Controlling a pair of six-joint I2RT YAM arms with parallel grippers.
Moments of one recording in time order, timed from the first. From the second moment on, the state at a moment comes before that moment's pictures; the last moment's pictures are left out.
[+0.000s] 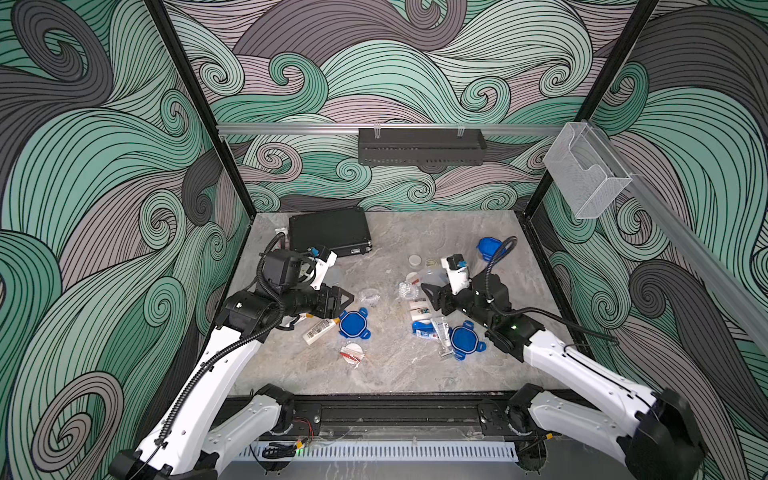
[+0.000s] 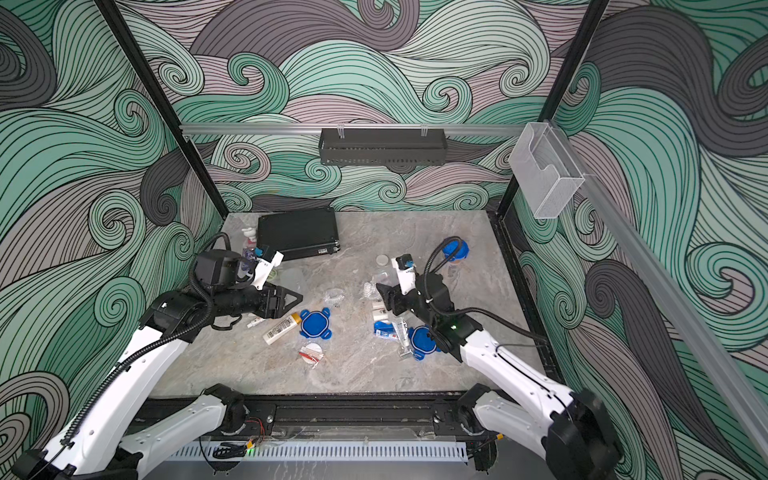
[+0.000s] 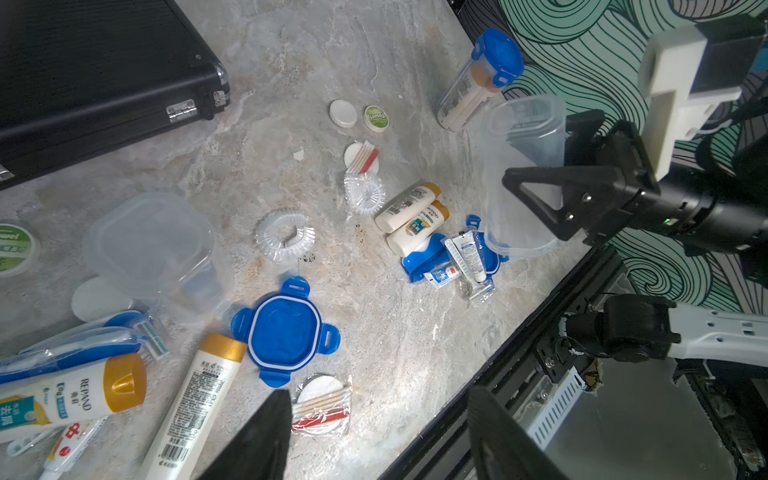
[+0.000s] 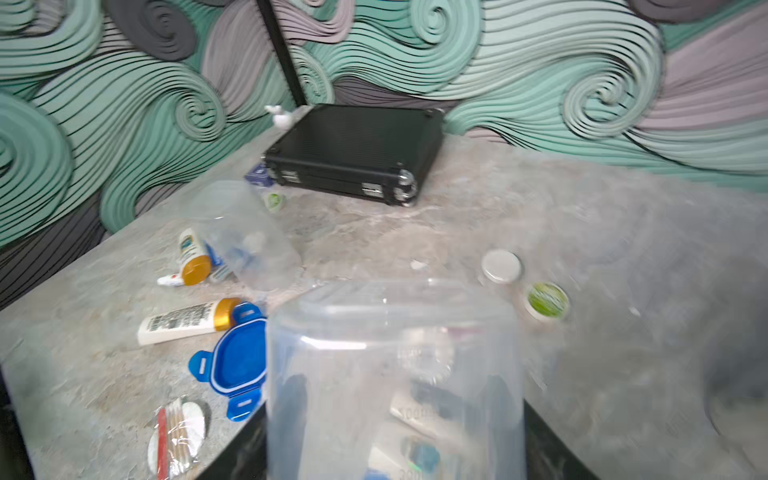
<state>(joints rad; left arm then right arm) -0.35 0.93 1.08 -0.93 0.42 -0.16 0.60 0.98 0.60 -0.03 0.00 0.15</state>
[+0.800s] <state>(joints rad) -0.35 0.85 0.85 -0.82 0.44 -0.20 0.71 1.49 0.85 -0.24 -0.04 0.35</state>
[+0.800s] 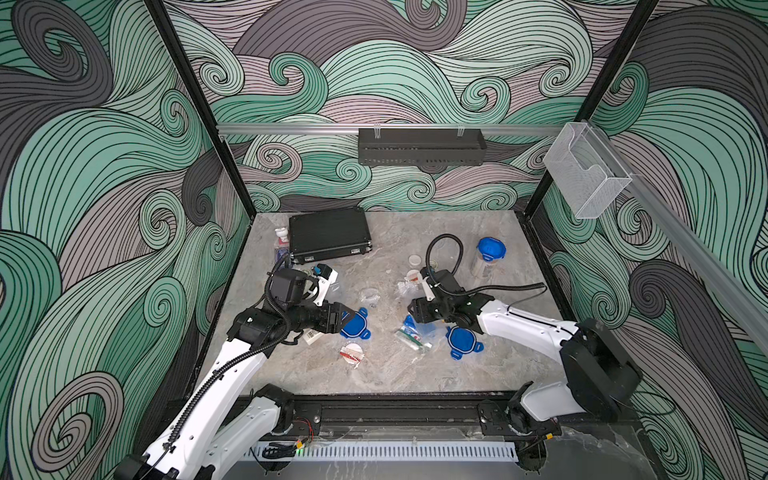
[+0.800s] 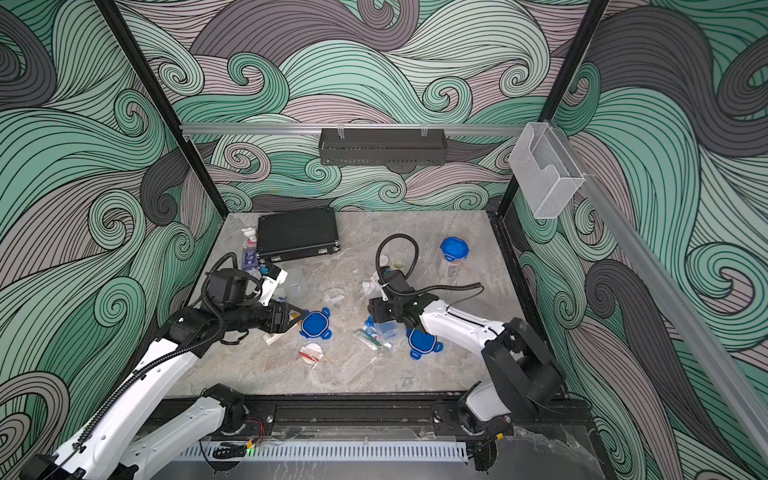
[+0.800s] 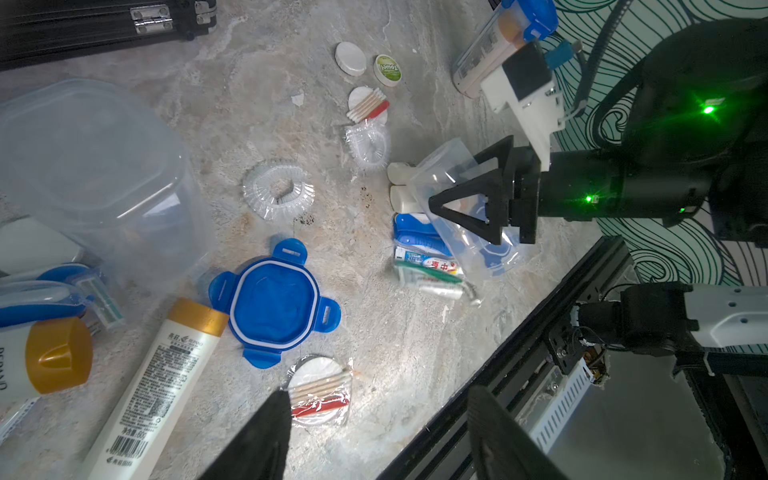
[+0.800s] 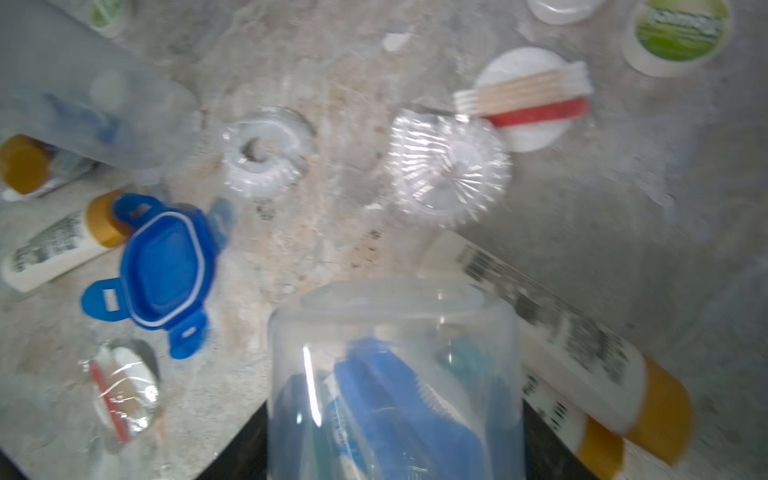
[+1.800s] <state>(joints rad) -0.35 0.83 0.83 -0.81 0.37 -0.20 0.46 2.00 1.49 -0.55 0.16 0.05</state>
